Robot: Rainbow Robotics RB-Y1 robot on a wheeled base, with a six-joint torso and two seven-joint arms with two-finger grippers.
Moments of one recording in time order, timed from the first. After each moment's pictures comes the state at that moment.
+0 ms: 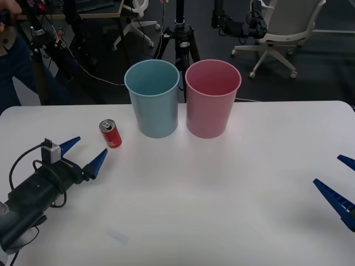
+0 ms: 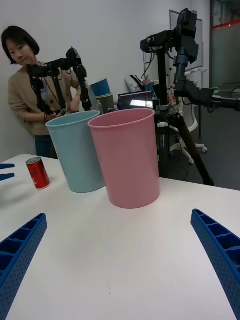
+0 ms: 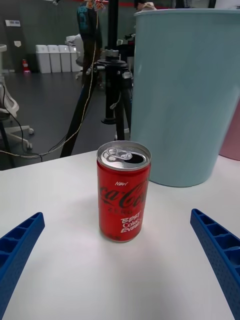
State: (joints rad) right arm 0.35 -0.40 -0.52 -1.66 0.96 -1.22 0.00; left arm -0.13 0.28 0.31 -1.13 -1.16 -0.82 -0.31
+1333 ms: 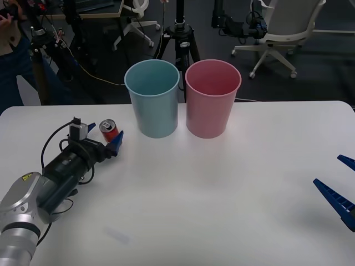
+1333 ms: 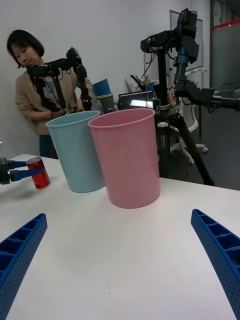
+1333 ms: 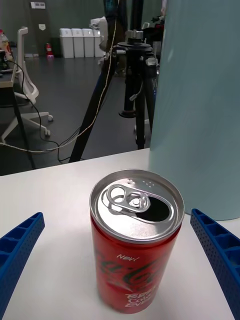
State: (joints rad) right arm 0.35 -0.40 -0.52 -1.66 0.96 -1.22 0.00; left arm -0.32 0.25 0.17 -0.98 -1.13 -0.53 -0.33
